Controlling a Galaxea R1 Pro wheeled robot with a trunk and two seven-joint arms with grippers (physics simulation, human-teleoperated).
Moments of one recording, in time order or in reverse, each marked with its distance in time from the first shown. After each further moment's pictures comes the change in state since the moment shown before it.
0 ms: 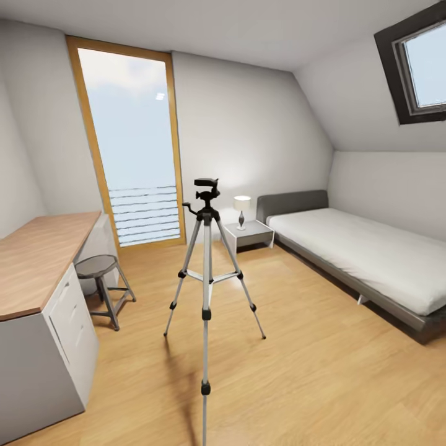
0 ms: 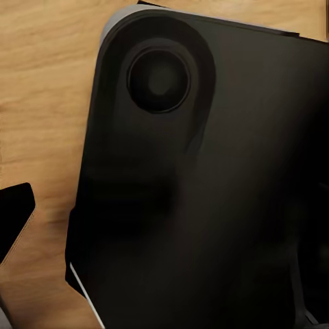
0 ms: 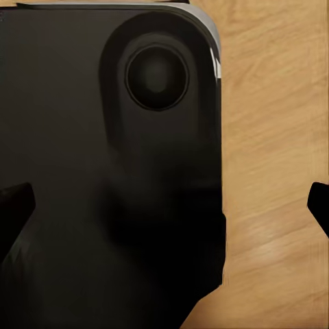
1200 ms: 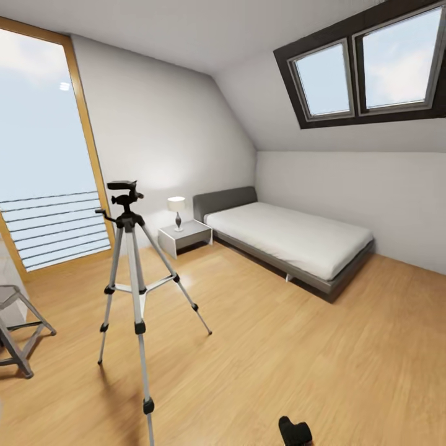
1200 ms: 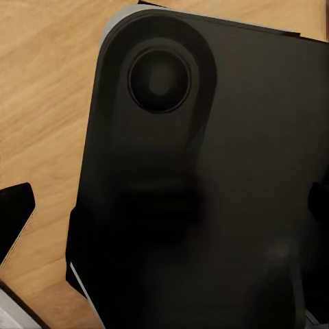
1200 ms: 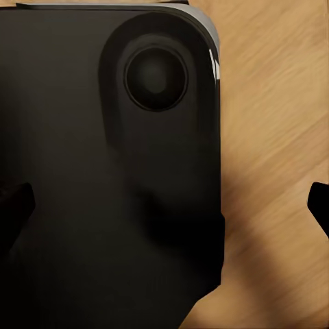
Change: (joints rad) left arm 0.000 0.000 0.000 0.000 0.000 0.000 0.001; right arm 0.000 -0.001 0.000 0.000 0.004 -0.001 0.000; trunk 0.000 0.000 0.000
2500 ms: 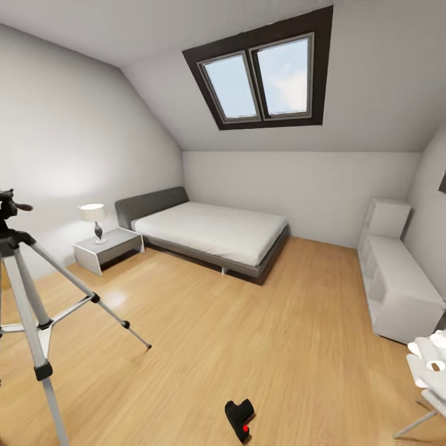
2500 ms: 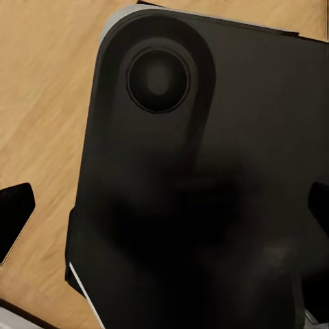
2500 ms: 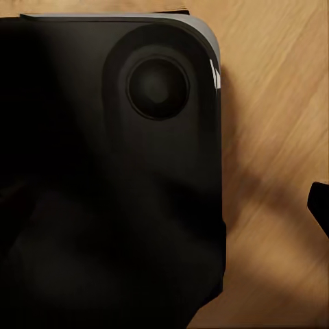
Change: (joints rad) left arm 0.000 -0.001 0.000 0.000 -0.001 0.000 -0.001; right arm 0.000 0.002 0.000 0.000 -0.003 -0.020 0.000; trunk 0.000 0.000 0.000
